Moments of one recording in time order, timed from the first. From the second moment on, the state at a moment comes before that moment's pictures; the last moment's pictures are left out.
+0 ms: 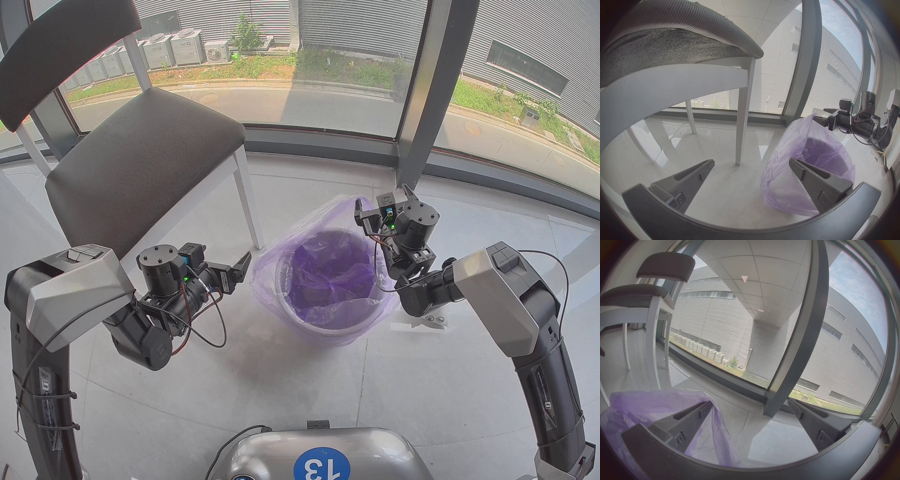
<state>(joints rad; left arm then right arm) -0.29 2.29 -0.93 -1.32 -0.02 0.01 0.41 2.64 -1.83 -1.11 -0.40 -0.43</state>
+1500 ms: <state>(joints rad) -0.31 2.22 -0.88 -1.34 -0.08 0.00 0.44 2.35 -1.26 -1.01 -0.39 -0.28</state>
